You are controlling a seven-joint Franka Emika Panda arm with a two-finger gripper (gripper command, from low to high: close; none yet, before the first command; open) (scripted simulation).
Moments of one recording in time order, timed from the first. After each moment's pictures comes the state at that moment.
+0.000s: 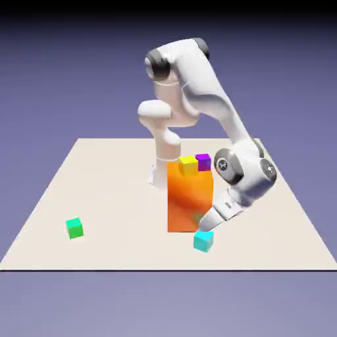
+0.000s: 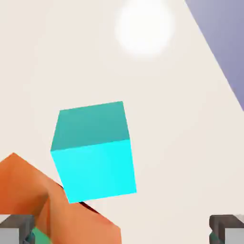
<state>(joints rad) -0.05 0.56 0.53 -2.00 -0.63 1.78 0.67</state>
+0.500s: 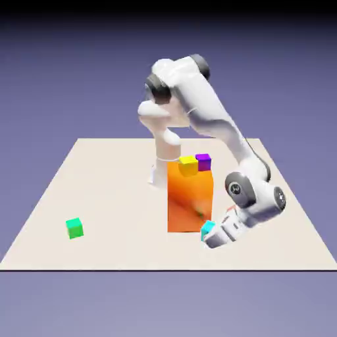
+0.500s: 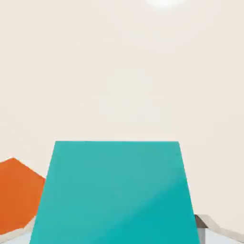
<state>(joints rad) -0.04 0.61 0.55 -1.91 -0.63 1.66 0.59</state>
